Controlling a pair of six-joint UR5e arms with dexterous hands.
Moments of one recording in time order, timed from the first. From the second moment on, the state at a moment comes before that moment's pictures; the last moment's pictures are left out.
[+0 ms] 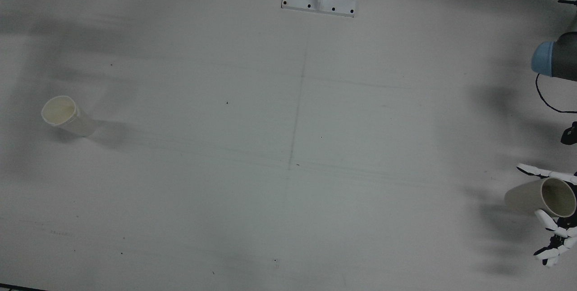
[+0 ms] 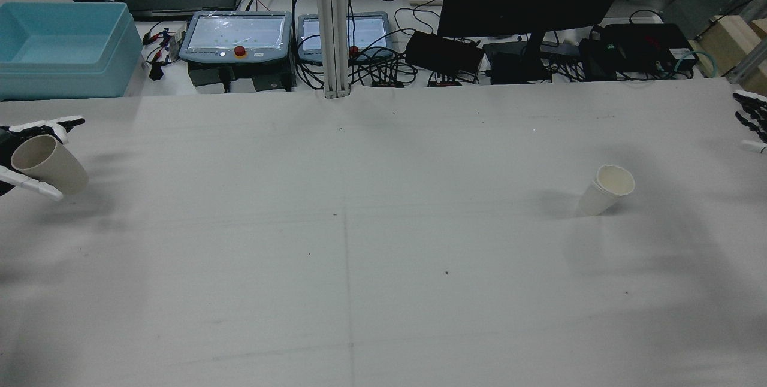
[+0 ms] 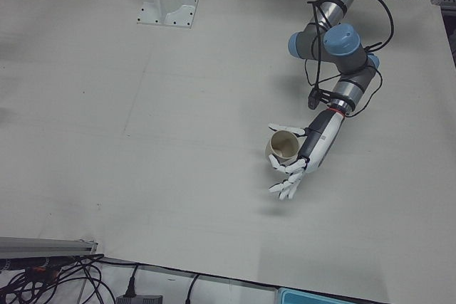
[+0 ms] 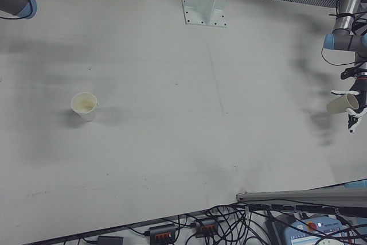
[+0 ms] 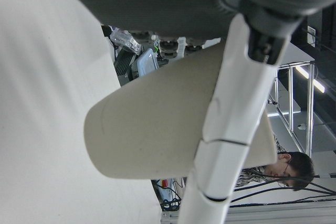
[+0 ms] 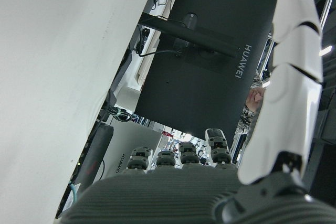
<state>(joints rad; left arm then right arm) -1.01 -1.64 -1.60 -0.07 1.45 0.25 1.34 -1.65 1.30 -2.75 -1.46 -0.35</state>
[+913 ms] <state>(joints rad) -1.16 -1.59 -1.78 0.06 1.54 0.24 1.08 -1.56 1.22 -2.61 -1.44 -0.50</state>
